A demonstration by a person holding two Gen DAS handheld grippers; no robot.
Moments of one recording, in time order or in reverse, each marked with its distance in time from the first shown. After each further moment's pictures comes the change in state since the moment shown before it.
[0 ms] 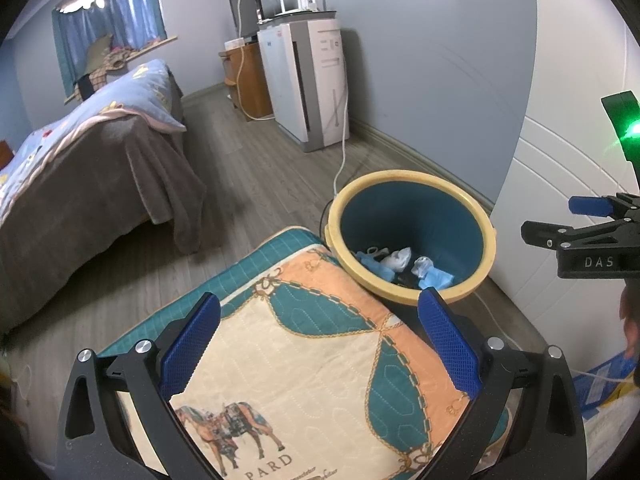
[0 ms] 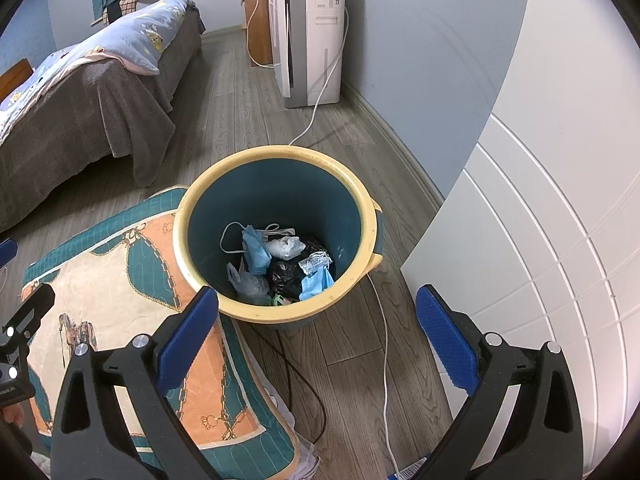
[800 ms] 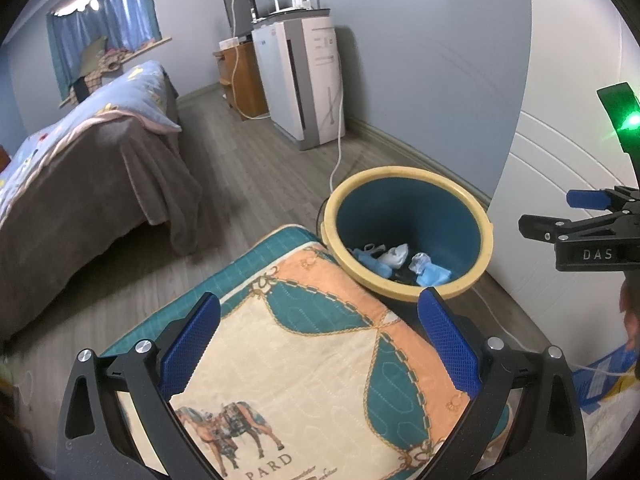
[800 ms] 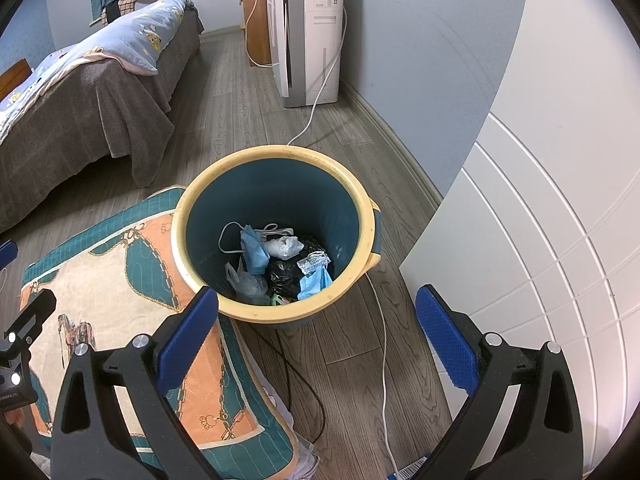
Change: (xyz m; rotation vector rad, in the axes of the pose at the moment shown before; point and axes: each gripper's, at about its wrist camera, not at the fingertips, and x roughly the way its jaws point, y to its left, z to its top) left arm 0.002 0.003 -0.006 0.024 0.006 -0.020; right arm 0.001 -0.001 0.001 -0.003 0.003 -0.003
